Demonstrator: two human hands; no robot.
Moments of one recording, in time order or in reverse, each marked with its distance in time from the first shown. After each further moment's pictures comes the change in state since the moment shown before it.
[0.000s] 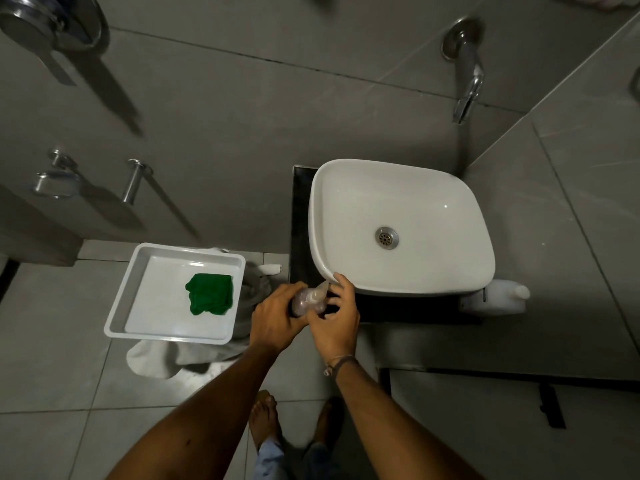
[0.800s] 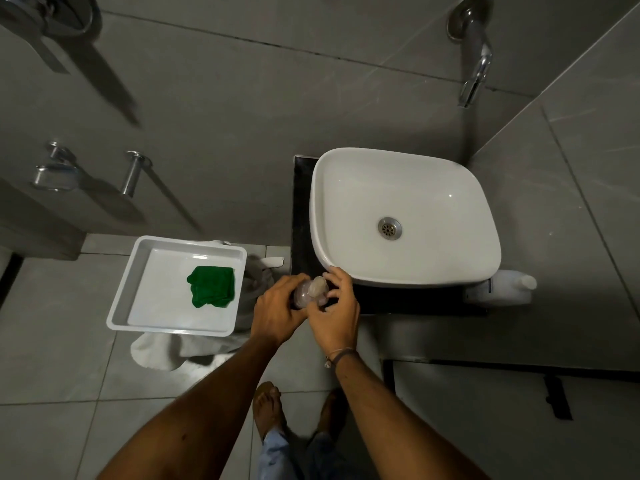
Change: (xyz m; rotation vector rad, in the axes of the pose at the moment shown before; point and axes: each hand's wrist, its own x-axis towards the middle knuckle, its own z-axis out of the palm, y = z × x) left_hand 0.000 0.001 -0.002 -0.050 -0.034 -0.004; right_hand -0.001 0.004 0.001 -0.121 -0.006 -0.092
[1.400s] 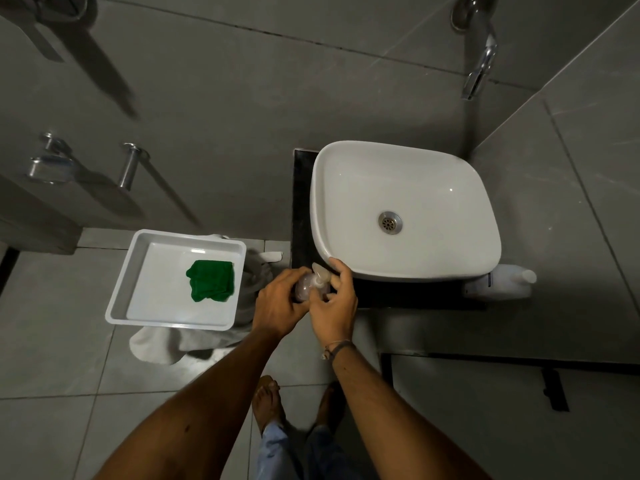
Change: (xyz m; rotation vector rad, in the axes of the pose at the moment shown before) left_hand 0.000 0.004 -0.001 -0.016 -0.006 -0.006; right_hand -0.003 -0.012 0.009 0.189 0.041 0.075
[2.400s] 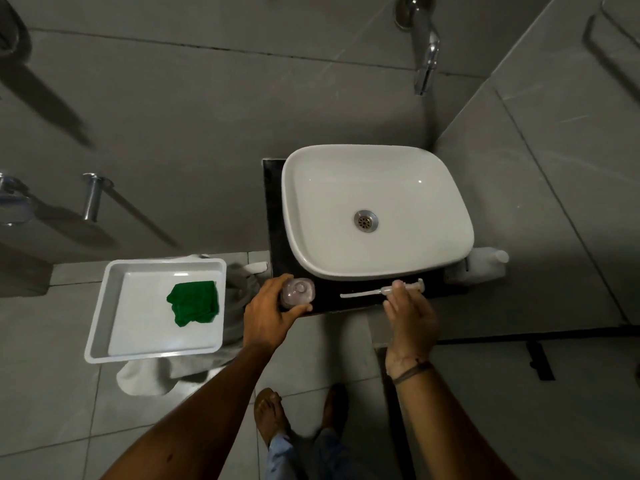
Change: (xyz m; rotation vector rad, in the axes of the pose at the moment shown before) left_hand 0.005 -0.001 0.009 0.000 0.016 -0.049; right_hand 0.028 0.003 -0.121 0.516 0.498 0.327
